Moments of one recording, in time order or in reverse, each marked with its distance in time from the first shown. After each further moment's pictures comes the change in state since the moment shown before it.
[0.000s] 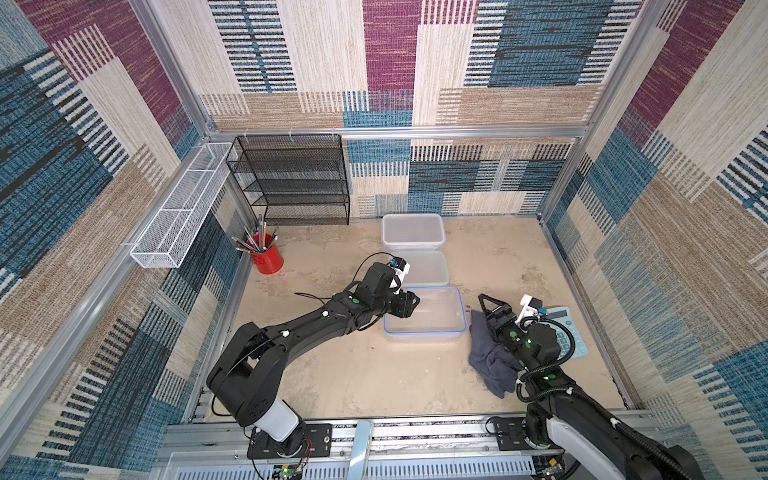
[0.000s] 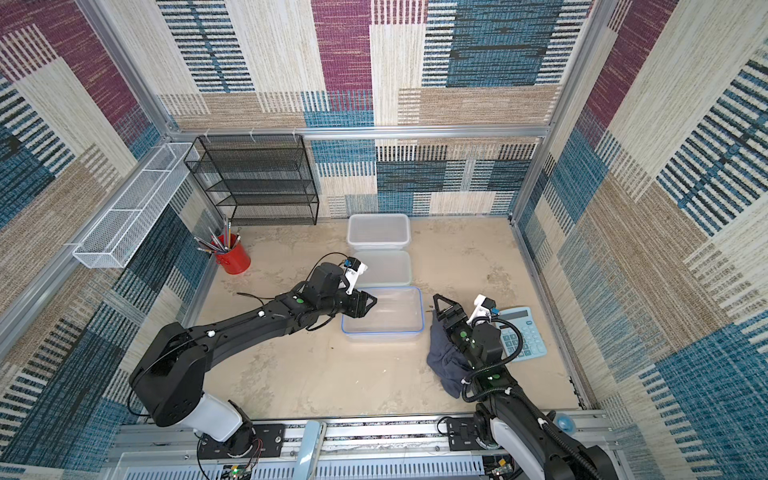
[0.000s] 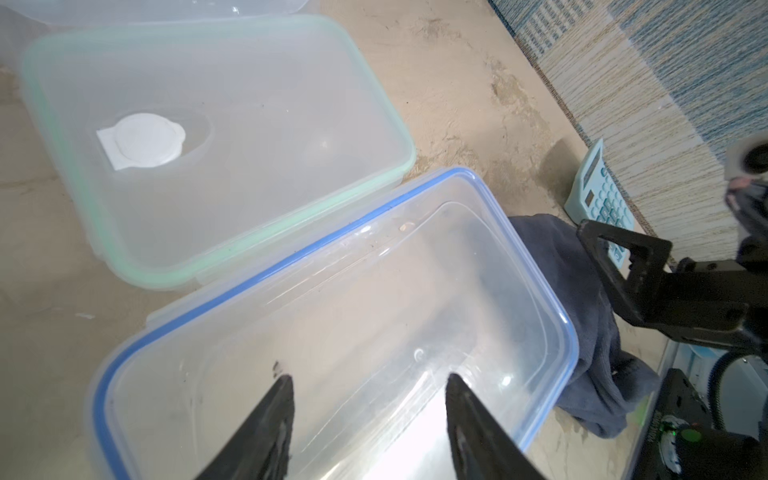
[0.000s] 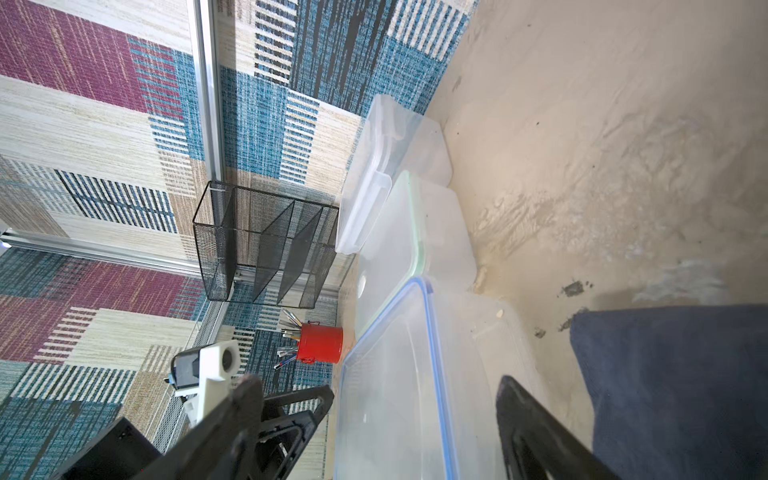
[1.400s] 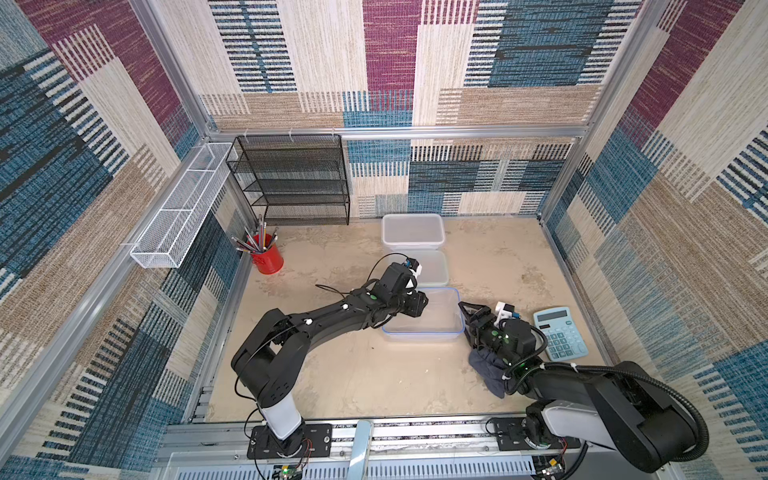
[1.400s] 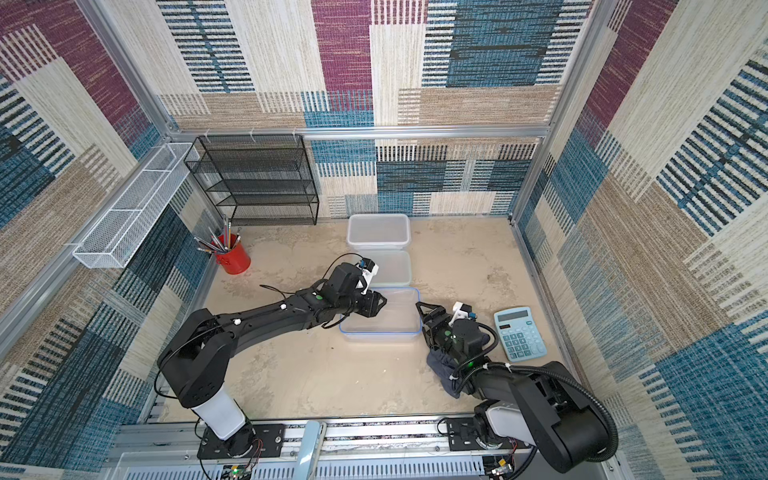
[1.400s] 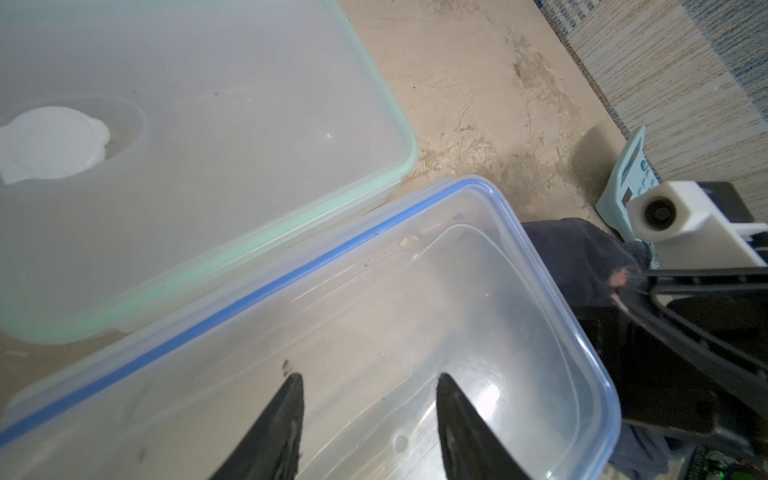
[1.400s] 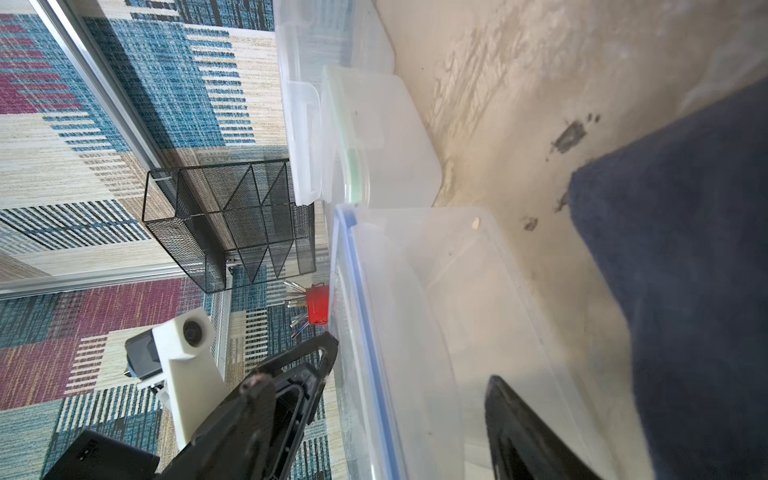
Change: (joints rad) left arm -0.064 0.146 0.090 -0.031 -0.067 -0.023; right arm 0.148 0.478 0.019 0.345 -0.020 0.283
